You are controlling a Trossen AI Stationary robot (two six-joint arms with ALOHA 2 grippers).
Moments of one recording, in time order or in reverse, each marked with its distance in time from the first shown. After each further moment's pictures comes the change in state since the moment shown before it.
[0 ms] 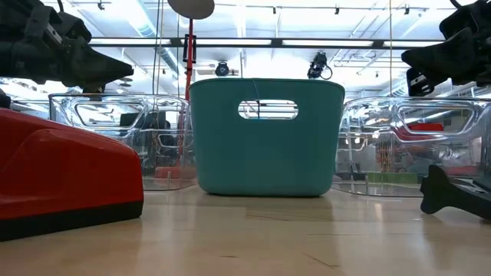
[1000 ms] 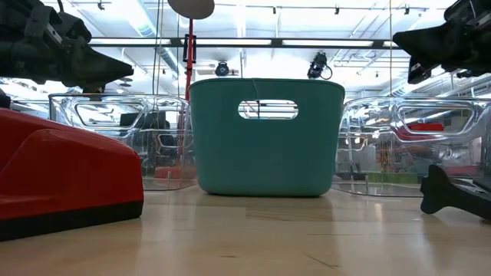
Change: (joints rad) left arm 0.000 0.000 0.000 0.000 0.000 0.000; right arm 0.000 0.000 0.000 0.168 0.137 -0.062
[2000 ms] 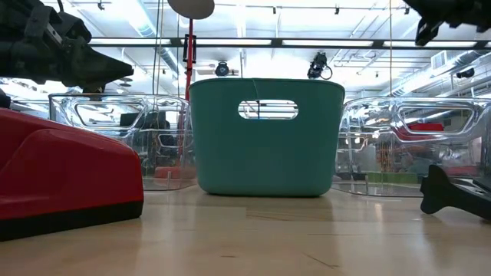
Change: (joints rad) left arm 0.000 0.000 0.000 0.000 0.000 0.000; right arm 0.000 0.090 0.293 -0.143 0.055 -0.026
